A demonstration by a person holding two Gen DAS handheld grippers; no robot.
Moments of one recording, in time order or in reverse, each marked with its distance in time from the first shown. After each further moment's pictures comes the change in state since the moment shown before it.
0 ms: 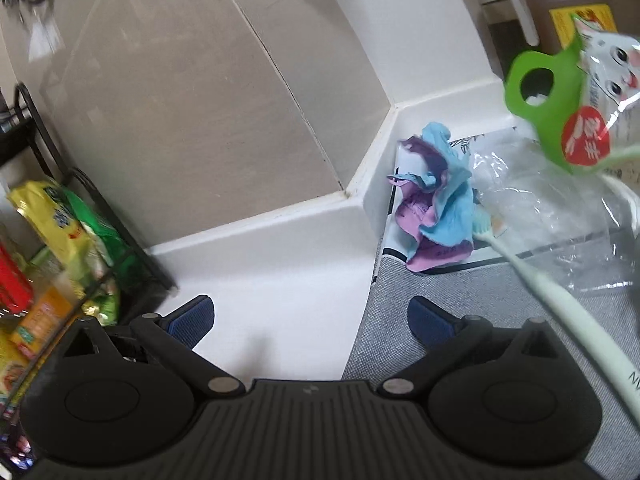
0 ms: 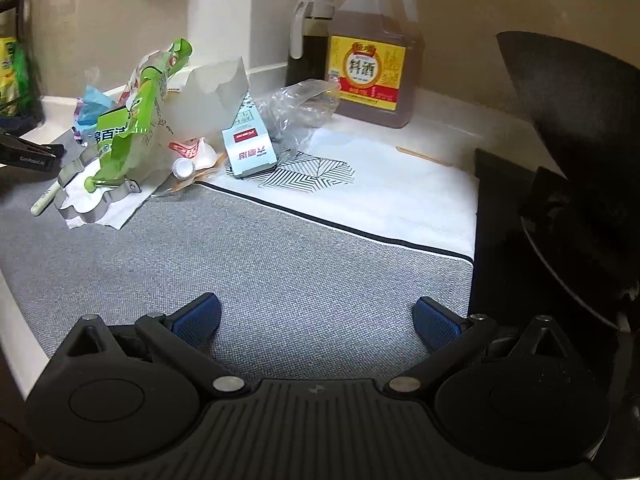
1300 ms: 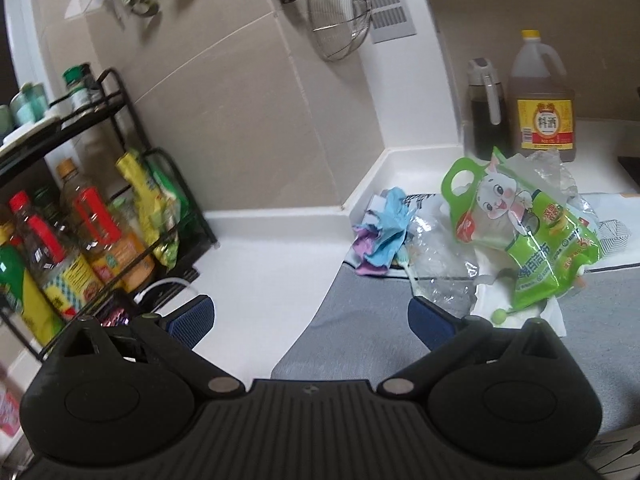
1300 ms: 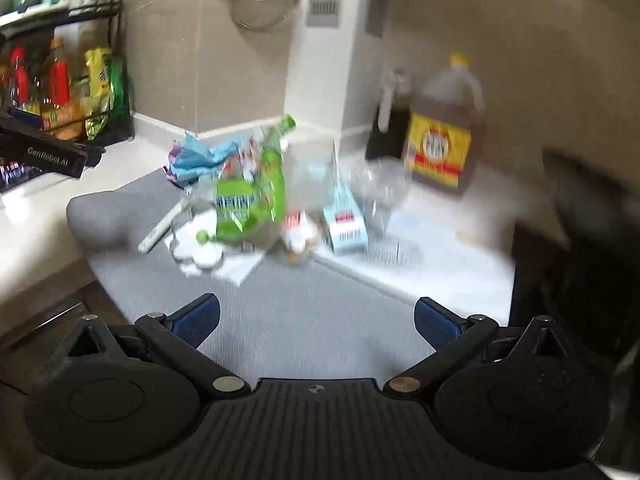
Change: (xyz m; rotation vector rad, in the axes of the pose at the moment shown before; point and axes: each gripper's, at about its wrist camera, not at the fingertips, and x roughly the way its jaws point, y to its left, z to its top) left arm -0.205 0.026 0.021 -0.207 0.079 -0.024; right arm -0.099 0.071 0.022 -0.151 -0.129 0.096
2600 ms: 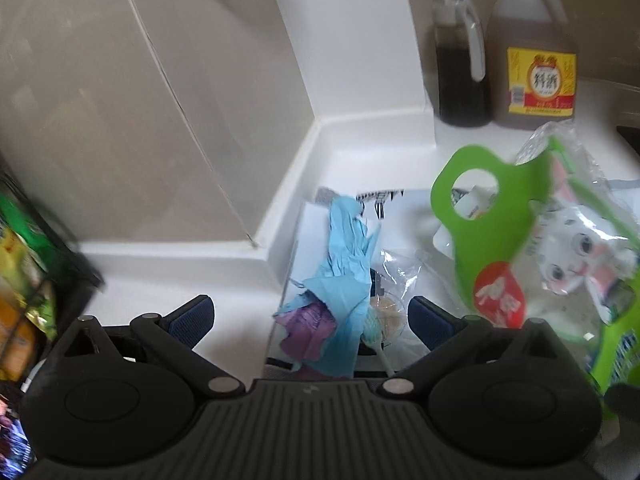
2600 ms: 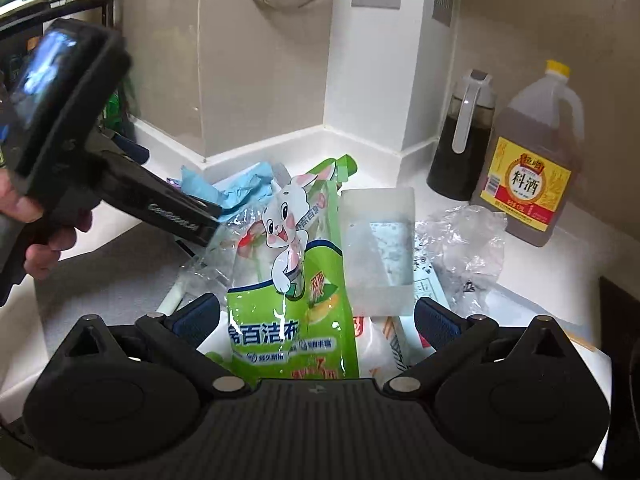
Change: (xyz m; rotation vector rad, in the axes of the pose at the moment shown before) left arm 0.194 -0.043 0.074 0.136 0.137 -0.244; right arm 0.142 0.032 0.090 0.018 0.056 0.105
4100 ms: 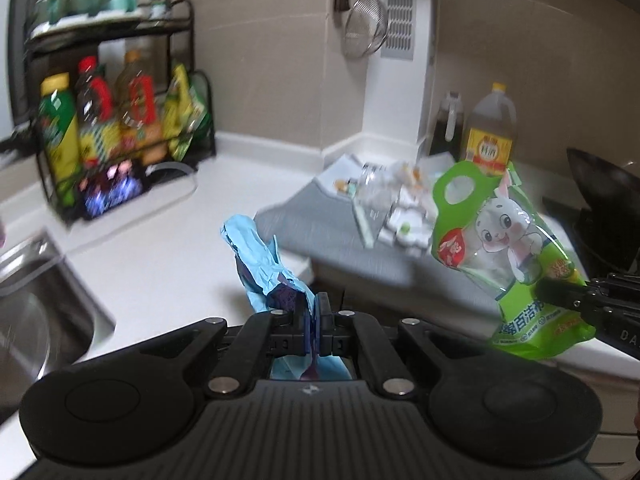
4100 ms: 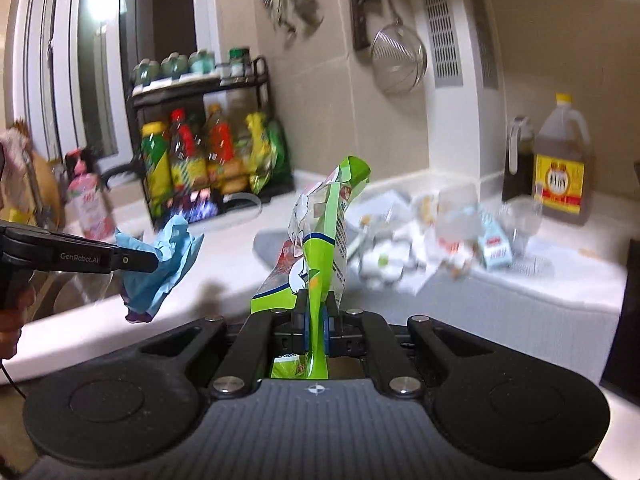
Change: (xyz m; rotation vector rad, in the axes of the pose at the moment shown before) left arm -0.339 -0.043 -0.259 -0.437 -0.148 0.051; right arm -0.233 0.011 -0.163 0.006 -0.237 0.371
